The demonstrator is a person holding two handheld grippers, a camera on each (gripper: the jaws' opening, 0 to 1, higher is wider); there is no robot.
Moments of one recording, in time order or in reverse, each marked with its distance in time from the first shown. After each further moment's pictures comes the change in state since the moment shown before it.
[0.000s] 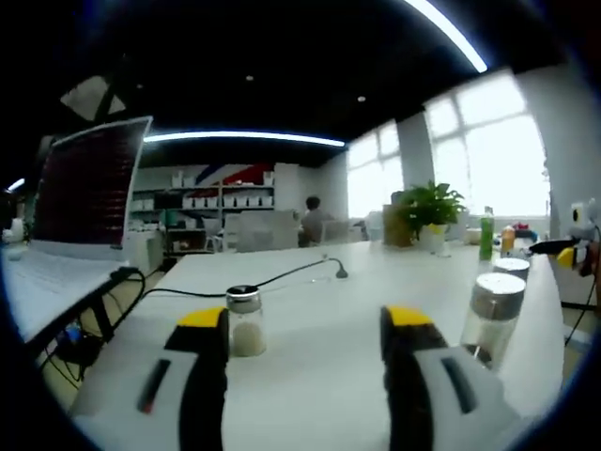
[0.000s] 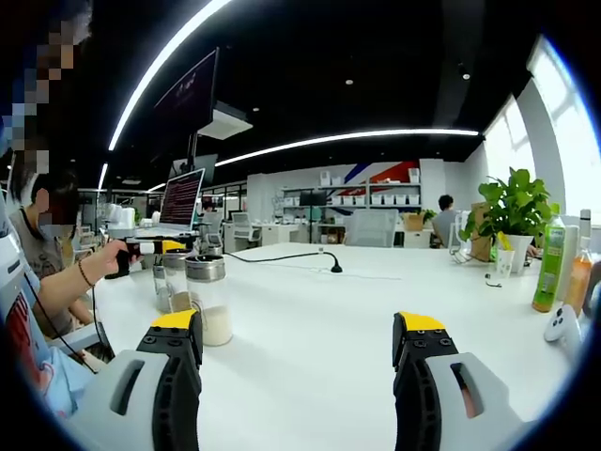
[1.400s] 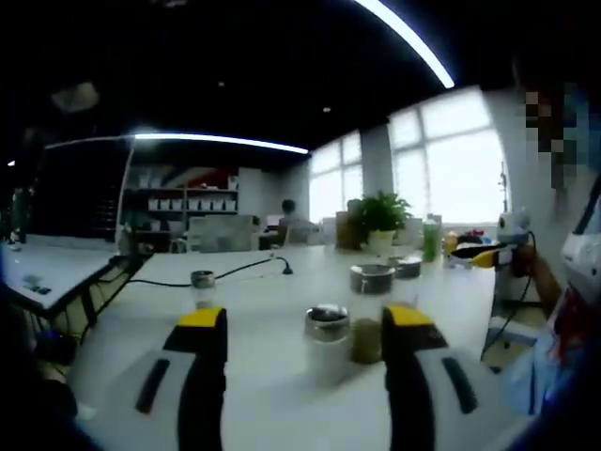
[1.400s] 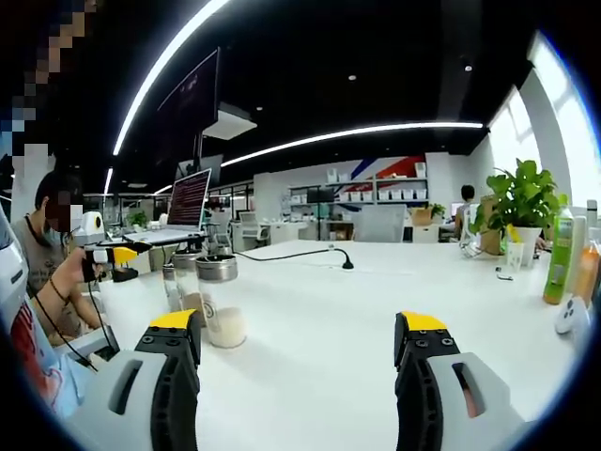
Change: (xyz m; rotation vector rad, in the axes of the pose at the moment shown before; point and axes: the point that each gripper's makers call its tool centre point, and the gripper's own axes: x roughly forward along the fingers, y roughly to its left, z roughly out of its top) left arm -0.117 -0.065 0.004 -0.022 -0.037 -0.174; right arm 0.002 0.011 -0.002 0.029 0.004 0.036
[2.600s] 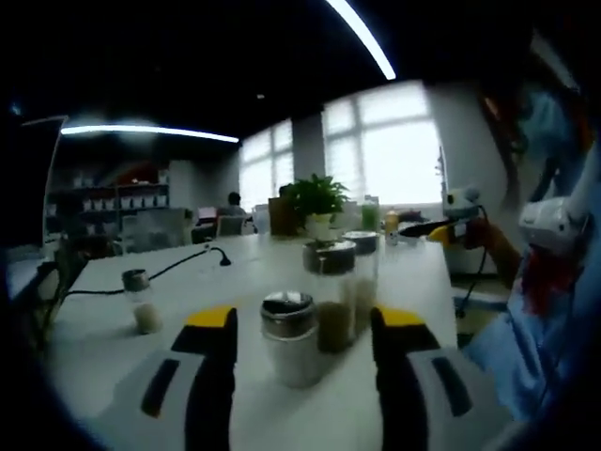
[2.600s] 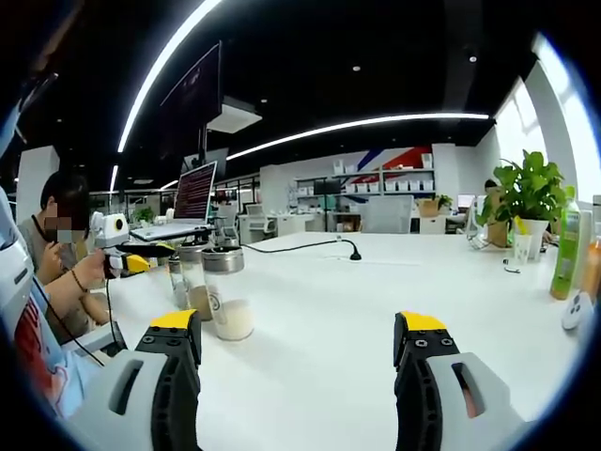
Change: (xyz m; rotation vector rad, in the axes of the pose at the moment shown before) left arm 0.027 -0.037 -0.030 0.085 0.076 -0.346; right arm 0.004 0.005 -0.007 0.011 0.039 0.037
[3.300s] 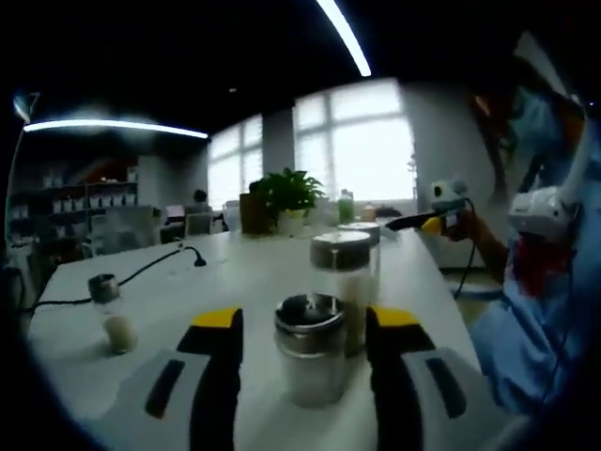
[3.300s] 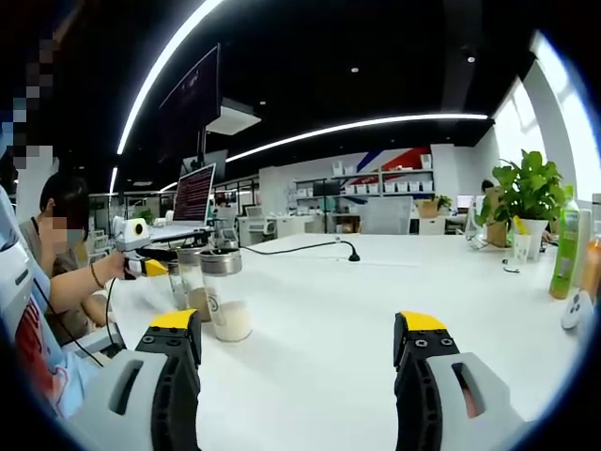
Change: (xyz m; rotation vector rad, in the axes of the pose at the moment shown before) left arm 0.034 0.022 -0.005 -0.015 -0.016 -0.170; right arm -0.001 -0.004 0.000 0.007 -0.005 -0.001
